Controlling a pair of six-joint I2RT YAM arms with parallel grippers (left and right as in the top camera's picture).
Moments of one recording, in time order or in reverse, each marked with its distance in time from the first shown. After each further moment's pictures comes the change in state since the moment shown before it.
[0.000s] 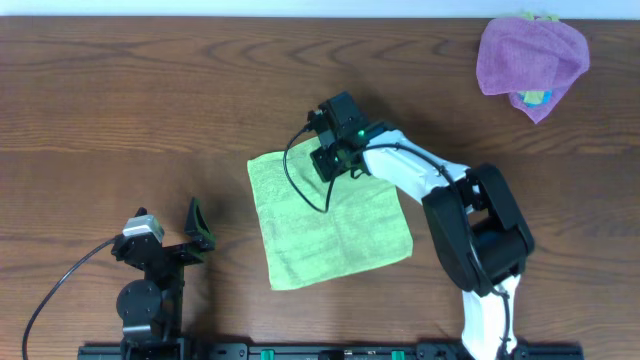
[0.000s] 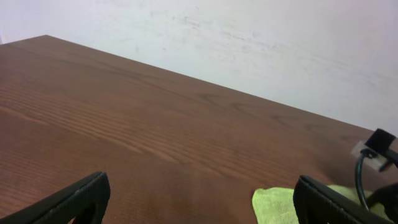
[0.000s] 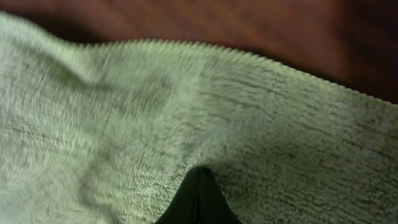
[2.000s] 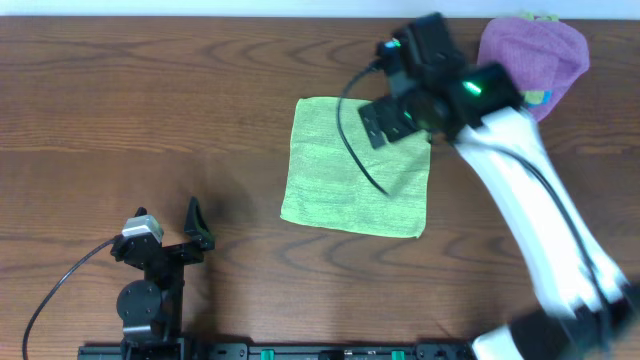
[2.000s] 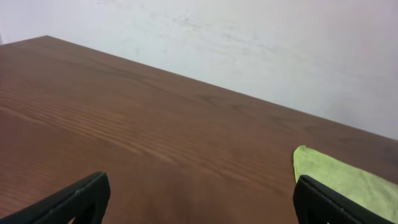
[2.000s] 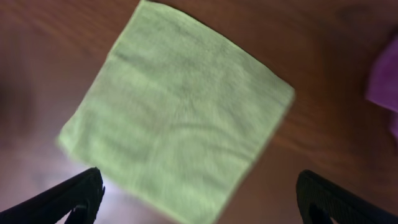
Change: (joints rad) left arm 0.000 0.000 -0.004 0.014 -0.004 -0.012; right arm -0.108 -0.465 0.383 -0.745 0.208 -0.055
